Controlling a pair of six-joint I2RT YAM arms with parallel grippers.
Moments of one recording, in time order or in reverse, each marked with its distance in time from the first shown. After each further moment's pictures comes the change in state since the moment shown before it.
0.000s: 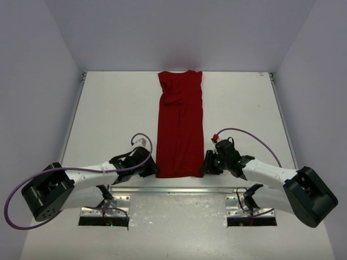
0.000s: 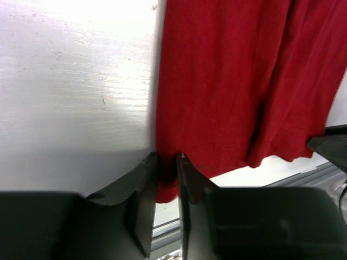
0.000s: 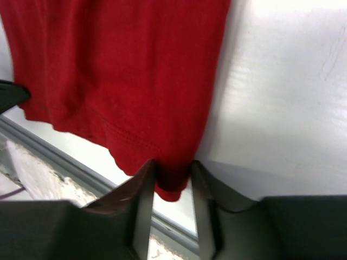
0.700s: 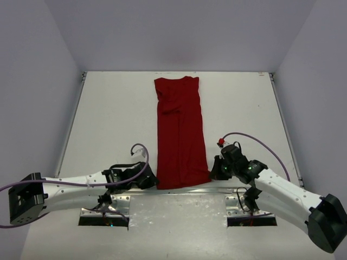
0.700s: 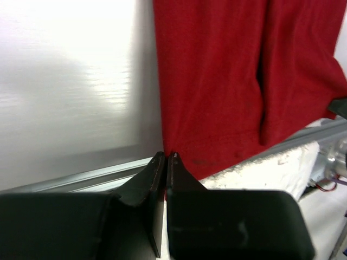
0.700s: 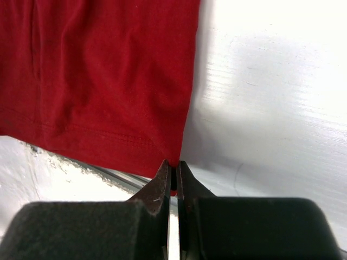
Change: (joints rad) left arm -0.306 -0.253 -0.016 -0.249 -0.161 -0.190; right arm 0.050 -0.326 0.001 -0.394 0.104 -0.041
